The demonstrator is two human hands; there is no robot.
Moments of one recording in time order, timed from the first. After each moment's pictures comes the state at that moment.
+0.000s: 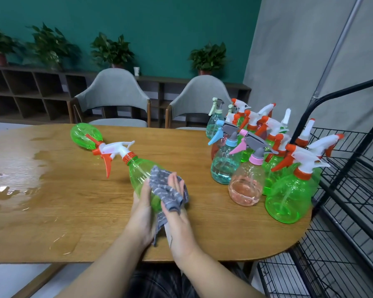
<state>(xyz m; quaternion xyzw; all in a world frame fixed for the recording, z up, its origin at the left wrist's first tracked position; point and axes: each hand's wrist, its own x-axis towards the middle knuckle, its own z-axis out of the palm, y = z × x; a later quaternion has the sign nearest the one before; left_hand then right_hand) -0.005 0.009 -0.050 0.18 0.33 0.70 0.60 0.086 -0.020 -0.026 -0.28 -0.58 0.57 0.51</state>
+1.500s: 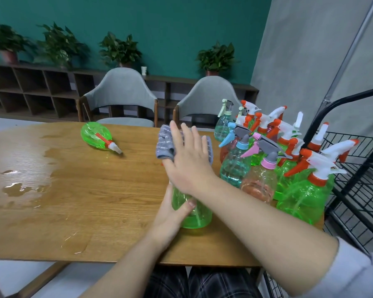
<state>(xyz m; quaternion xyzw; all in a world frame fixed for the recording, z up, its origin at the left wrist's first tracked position) 0.013 -0.006 -0.041 0.50 0.46 0.59 0.43 0.081 0.045 0.073 -0.45 -0.86 0.01 0.22</state>
